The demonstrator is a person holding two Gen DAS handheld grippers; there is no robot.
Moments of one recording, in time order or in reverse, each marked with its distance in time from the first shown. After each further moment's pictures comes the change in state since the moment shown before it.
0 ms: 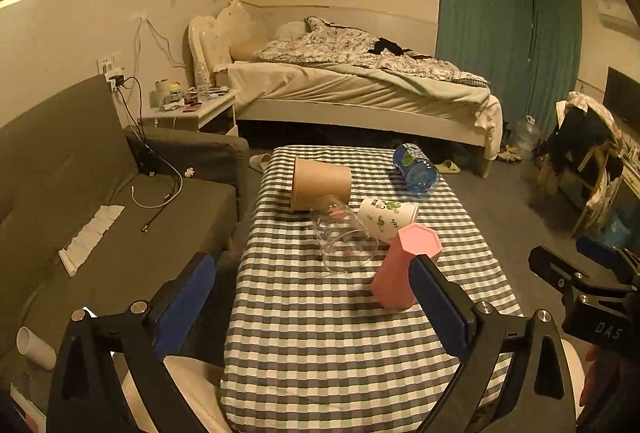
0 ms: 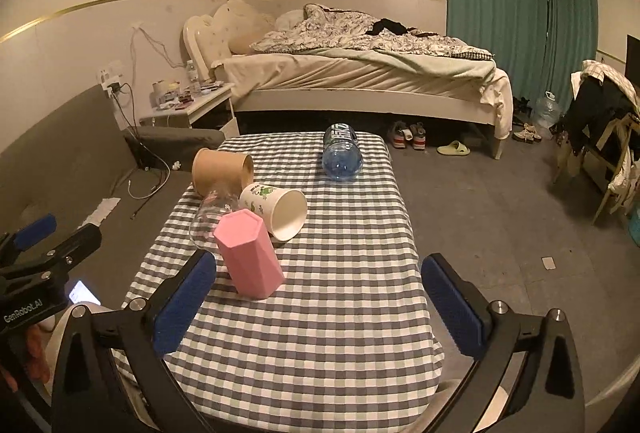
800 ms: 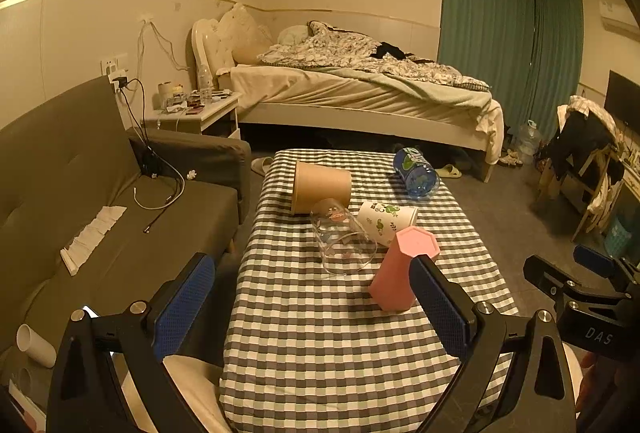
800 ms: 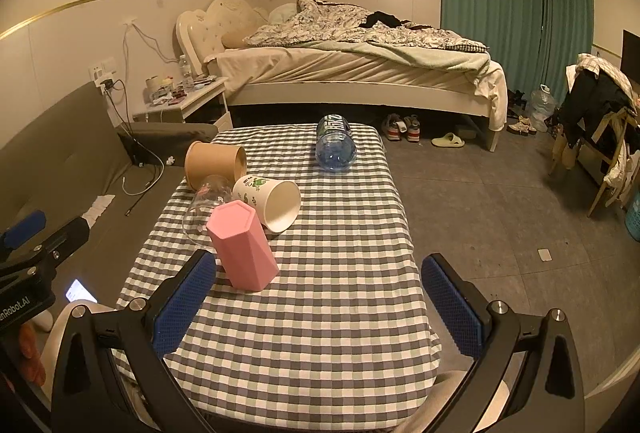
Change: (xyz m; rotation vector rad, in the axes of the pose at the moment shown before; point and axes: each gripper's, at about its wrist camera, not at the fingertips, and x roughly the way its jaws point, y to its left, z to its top) left arm -0.006 -0.005 -0.002 -0.003 -0.016 0.010; right arm 0.002 -0.003 -0.005 0.014 0.021 -0.020
